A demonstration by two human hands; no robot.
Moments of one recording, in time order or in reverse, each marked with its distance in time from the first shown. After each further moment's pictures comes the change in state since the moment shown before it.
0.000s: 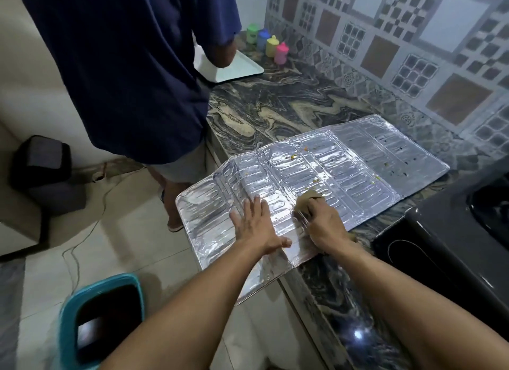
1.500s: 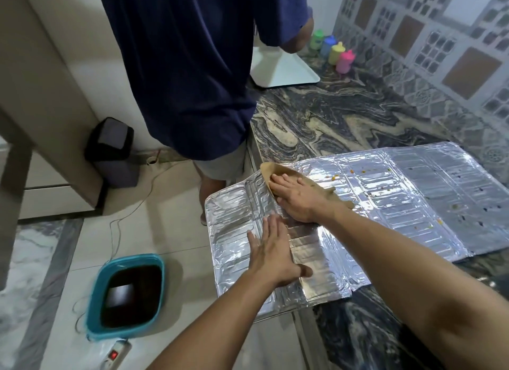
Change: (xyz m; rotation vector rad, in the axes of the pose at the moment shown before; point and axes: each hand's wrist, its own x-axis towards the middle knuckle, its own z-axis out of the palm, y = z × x) left_hand -0.002 0.003 0.004 -0.176 0.040 -0.150; right_hand 0.142 -0.070 0.038 -0.532 -0.453 -0.652
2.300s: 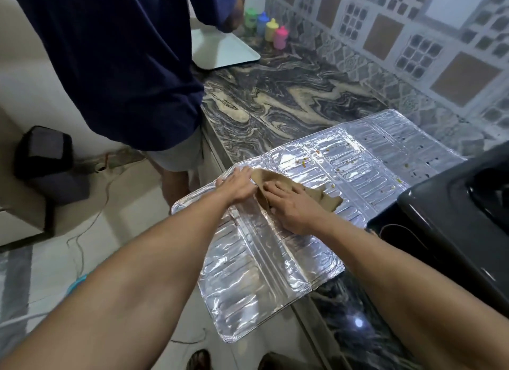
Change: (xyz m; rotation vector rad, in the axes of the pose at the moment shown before) left_hand 0.072 -0.012 -0.046 0.093 -0.078 0.171; right_hand -0.125 -0.030 0.044 -0.007 0.138 0.125
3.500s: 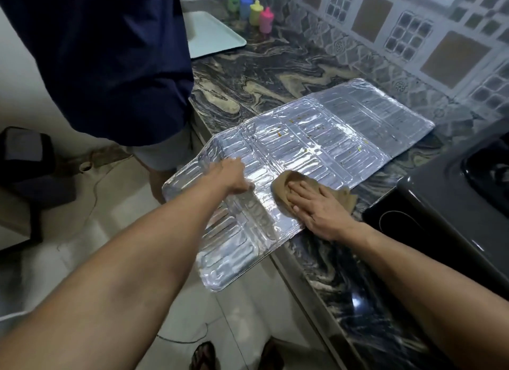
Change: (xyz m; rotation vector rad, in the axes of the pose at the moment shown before) left_hand 0.001 -0.003 -0.015 0.328 0.043 0.073; right_hand -0.054 0.025 0.021 0.129 -0.035 0.197
